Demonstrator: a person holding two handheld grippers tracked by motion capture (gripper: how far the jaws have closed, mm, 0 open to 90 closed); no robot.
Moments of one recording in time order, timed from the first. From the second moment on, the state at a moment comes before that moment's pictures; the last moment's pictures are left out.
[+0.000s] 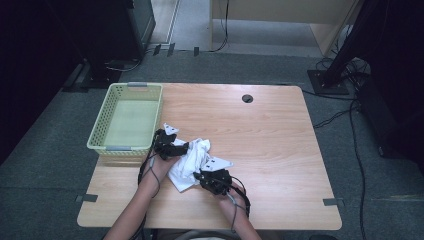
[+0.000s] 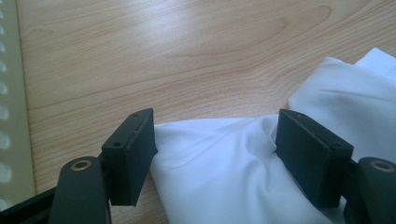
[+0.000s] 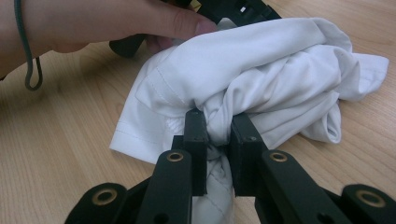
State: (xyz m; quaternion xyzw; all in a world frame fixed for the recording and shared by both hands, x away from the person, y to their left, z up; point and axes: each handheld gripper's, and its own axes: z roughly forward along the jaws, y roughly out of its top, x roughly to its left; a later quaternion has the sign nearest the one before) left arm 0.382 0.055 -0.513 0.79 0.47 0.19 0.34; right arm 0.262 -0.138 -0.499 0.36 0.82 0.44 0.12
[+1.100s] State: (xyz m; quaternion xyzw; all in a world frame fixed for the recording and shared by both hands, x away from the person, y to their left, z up) left arm 0.389 0.072 -0.439 0.78 0.43 0.20 0.41; right arm 0.274 -0.130 -0.459 0.34 0.81 0.47 0.14
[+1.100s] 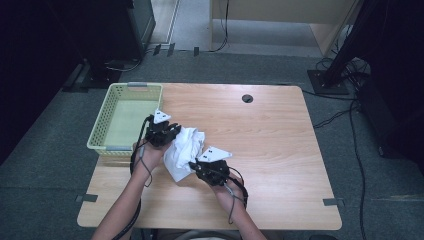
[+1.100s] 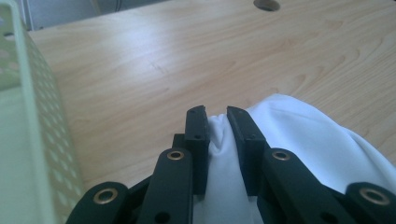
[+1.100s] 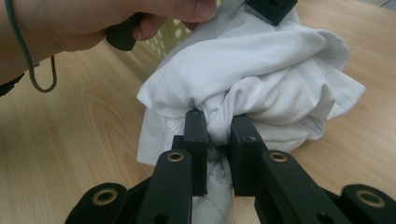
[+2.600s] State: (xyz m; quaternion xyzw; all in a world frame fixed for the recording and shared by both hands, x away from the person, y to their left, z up) left arm 0.469 0.170 -0.366 0.73 0.48 0.27 0.40; right arm 0.381 -0.024 -0.398 0.29 0.81 0.50 0.15
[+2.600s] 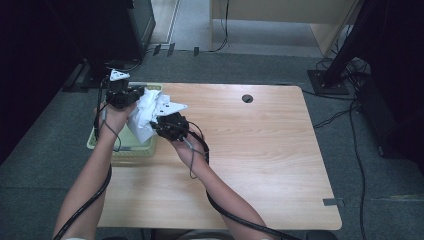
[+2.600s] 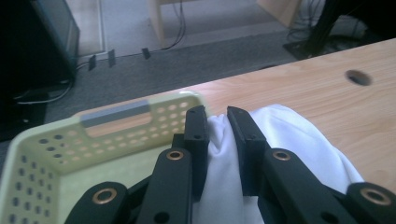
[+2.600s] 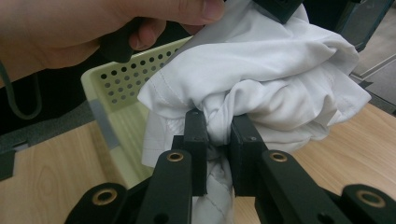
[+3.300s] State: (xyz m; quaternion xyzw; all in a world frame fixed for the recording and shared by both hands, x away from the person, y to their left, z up) left arm 0.525 0.230 -0.446 0.72 0.57 0.24 0.31; right arm 0.428 0.042 -0.463 0.31 0.83 0.46 0.08
